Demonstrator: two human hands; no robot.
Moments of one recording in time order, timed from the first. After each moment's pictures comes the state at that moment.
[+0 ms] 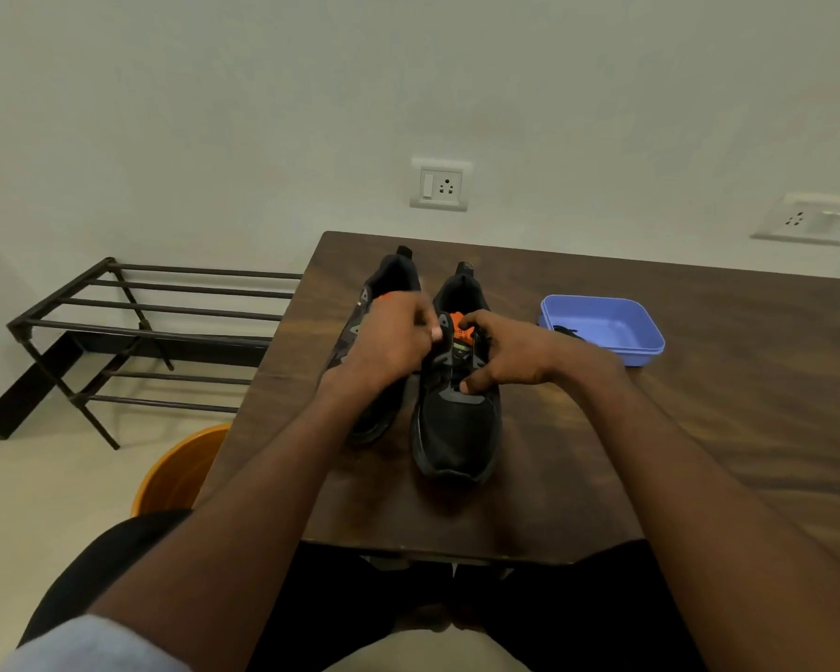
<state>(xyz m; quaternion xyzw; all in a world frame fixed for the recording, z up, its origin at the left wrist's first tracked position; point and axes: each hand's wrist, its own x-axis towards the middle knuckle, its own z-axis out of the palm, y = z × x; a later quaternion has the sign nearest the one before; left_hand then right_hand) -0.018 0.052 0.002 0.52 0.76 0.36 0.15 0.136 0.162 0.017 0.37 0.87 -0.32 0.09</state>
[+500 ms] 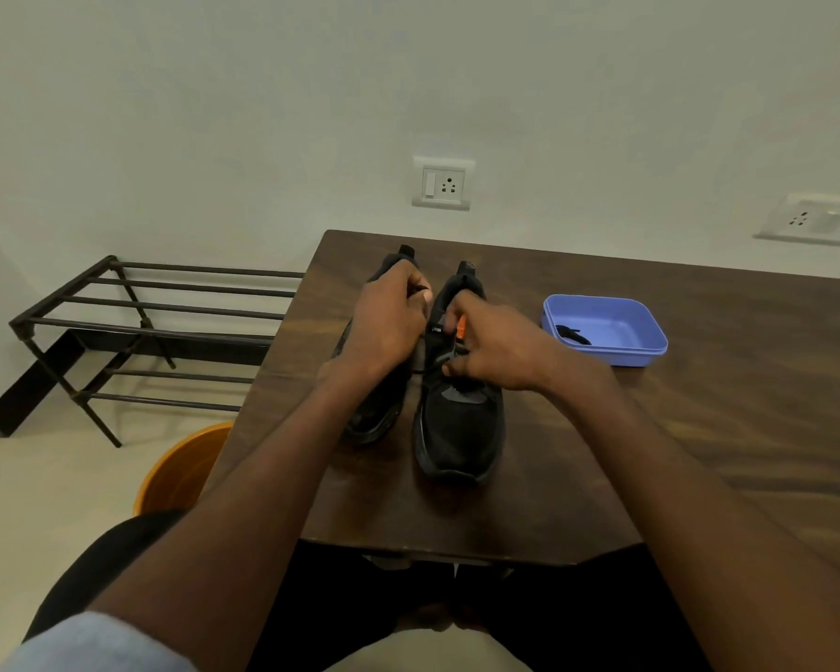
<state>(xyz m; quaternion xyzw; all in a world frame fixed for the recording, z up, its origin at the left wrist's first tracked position) -0.029 0.059 0.004 0.48 0.74 0.46 0.10 0.122 0.134 0.029 0.32 0.92 -0.22 0.00</state>
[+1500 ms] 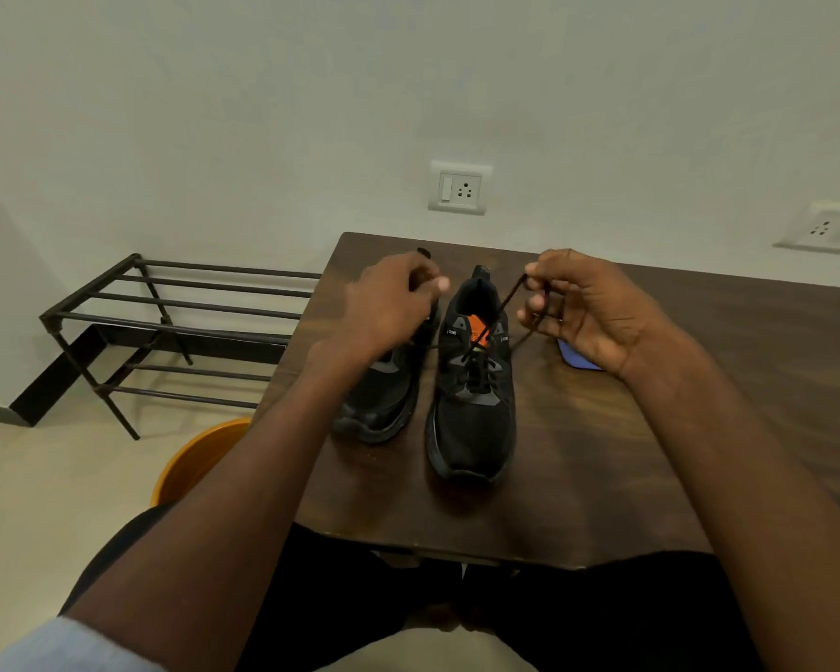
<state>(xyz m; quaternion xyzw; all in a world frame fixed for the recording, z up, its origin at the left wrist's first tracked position) -0.035 0.035 0.046 0.49 0.78 0.36 0.13 0.165 0.137 0.084 0.33 0.54 -0.72 -0.29</state>
